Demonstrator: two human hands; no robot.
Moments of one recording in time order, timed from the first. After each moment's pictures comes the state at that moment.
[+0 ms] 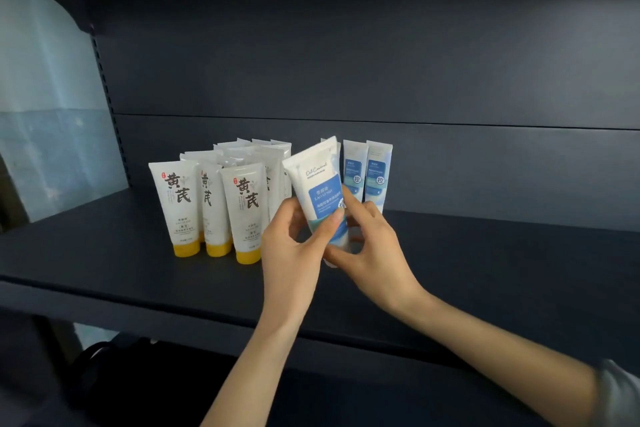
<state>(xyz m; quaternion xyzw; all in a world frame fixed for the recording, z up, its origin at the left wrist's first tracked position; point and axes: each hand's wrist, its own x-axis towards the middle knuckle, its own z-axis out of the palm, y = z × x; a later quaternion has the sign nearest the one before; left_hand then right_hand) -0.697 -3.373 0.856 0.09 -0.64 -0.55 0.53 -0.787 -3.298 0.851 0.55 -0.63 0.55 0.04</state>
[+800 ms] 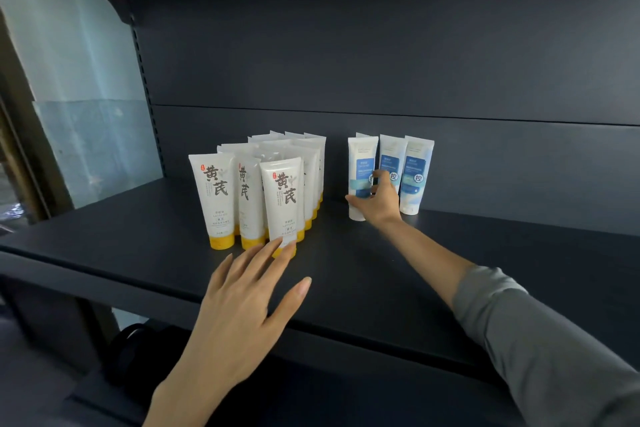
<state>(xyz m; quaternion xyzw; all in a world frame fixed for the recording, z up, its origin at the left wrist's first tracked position) -0.600 -3.422 0.826 0.24 -0.92 -0.03 0.30 -0.885 -3.432 0.841 0.34 -0.76 0.56 -0.01</state>
